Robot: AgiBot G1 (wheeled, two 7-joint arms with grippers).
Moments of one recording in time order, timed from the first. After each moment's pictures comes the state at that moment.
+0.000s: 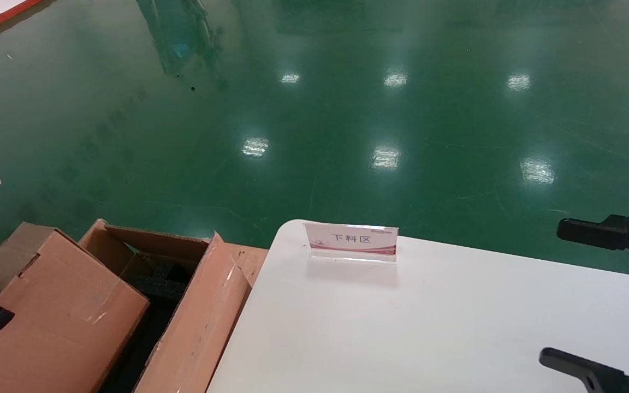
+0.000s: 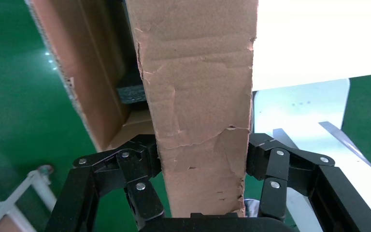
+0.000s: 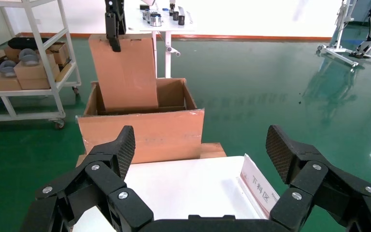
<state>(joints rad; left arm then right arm) -3.14 0.63 2.76 -1.08 0.96 1.74 -1.23 1.07 -0.61 -0.28 1.28 -0.73 -1.50 0.19</state>
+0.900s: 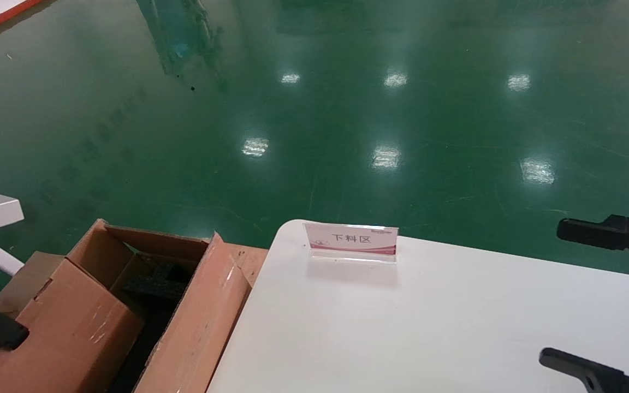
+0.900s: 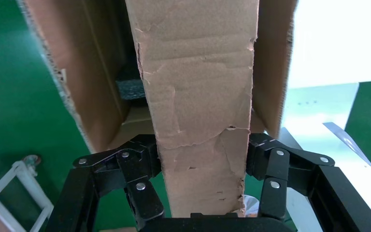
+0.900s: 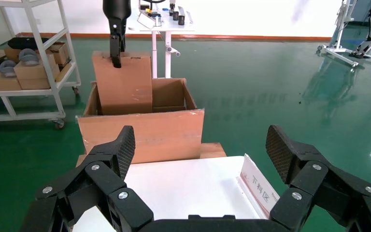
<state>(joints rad) -2.97 0.58 2.78 -1.01 1.00 1.63 -1.20 1.07 -0.61 -0.28 1.28 -0.73 -1.50 0.19</state>
